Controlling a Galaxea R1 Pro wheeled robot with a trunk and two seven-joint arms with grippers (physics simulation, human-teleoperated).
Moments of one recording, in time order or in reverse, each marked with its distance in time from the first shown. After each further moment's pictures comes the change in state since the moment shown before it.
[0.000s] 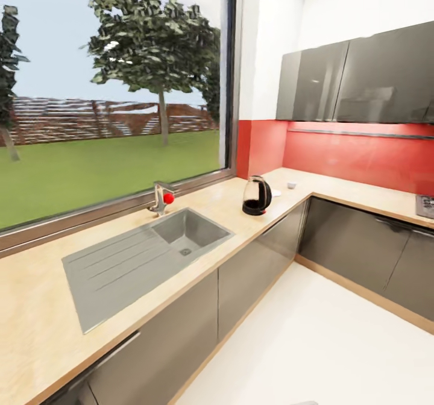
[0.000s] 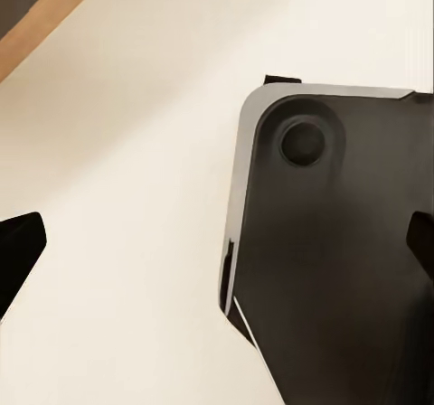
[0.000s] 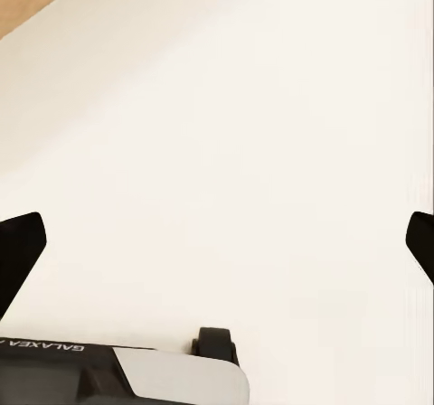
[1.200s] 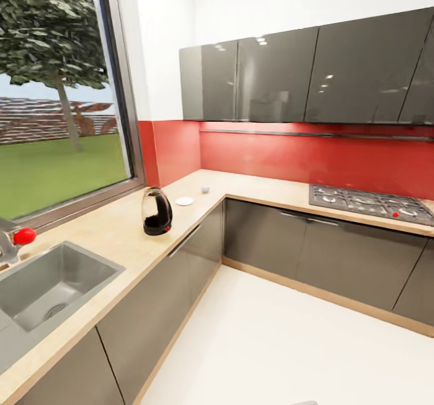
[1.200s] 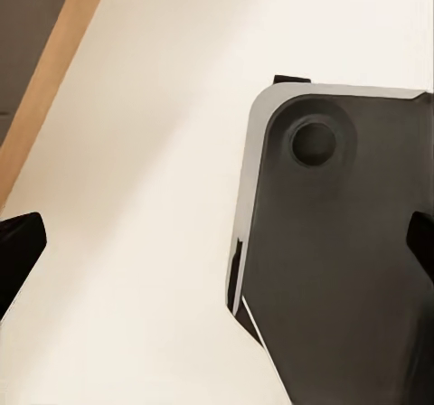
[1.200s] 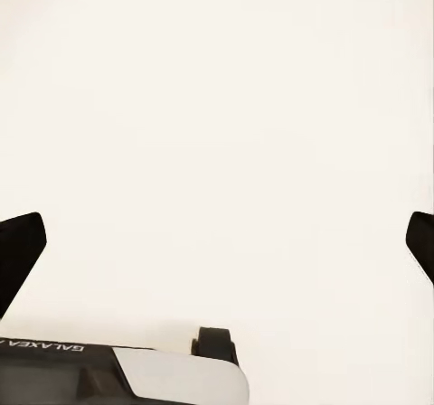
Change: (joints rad) left arm 0.000 0.005 0.001 0.002 0.004 0.000 0.011; right arm 0.000 0.000 0.000 0.000 0.000 0.000 -0.001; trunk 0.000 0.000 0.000
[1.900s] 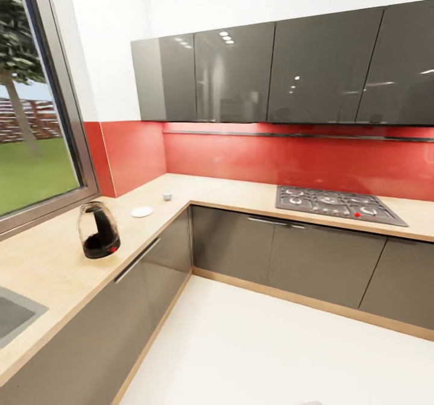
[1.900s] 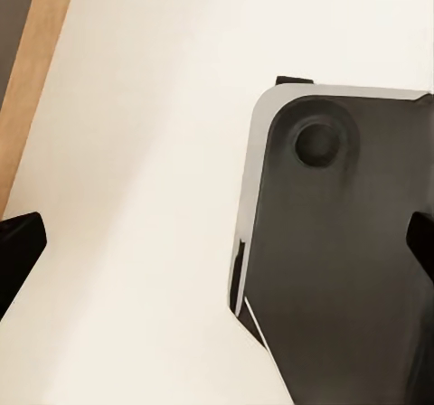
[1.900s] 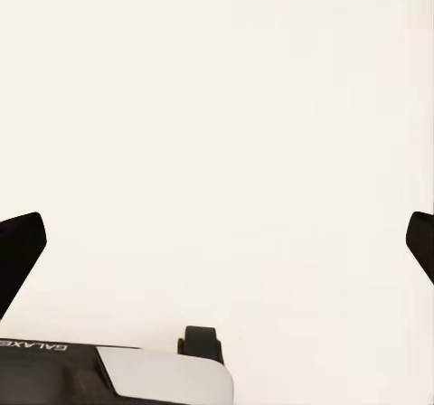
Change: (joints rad) left arm 0.000 0.003 0.001 0.000 -0.001 -0.001 0.000; right arm 0.001 -0.018 0.003 0.003 0.007 -0.004 0.001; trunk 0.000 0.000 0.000
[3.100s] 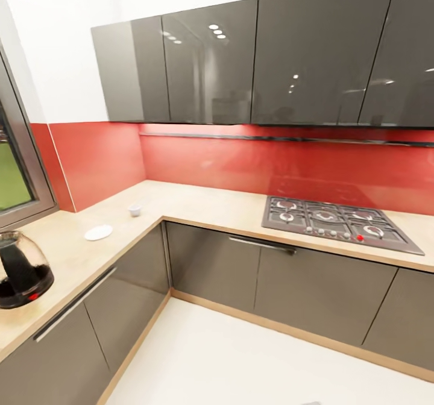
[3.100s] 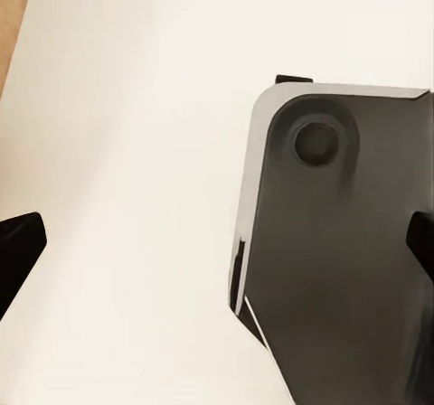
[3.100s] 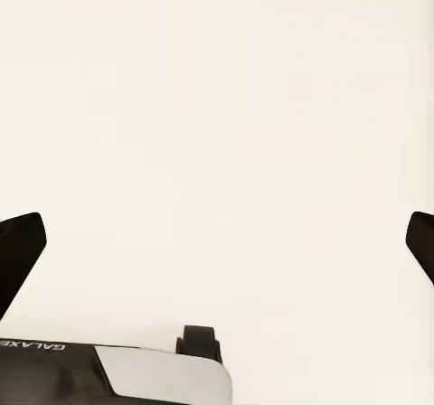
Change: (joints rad) left arm 0.000 -0.001 -0.003 0.002 -0.001 0.000 0.000; right arm 0.002 -0.002 0.002 -0.001 -0.002 -0.001 -0.001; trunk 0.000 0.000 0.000
